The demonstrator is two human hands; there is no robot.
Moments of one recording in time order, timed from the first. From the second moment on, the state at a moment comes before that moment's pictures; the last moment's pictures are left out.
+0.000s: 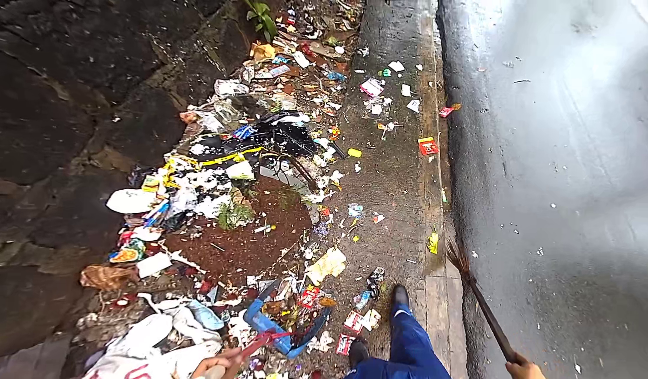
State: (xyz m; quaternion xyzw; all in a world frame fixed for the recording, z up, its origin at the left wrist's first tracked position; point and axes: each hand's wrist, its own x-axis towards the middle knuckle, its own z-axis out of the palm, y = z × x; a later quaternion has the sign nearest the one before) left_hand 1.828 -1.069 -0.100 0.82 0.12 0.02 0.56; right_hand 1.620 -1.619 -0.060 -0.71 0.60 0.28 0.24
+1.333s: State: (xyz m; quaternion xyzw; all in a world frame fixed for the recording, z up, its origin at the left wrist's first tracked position) left_hand 1.797 -1.146 -0.101 0.78 0.28 0.26 0.50; right_hand 2.019 -1.676 -0.076 -0.87 0.06 0.48 0.06
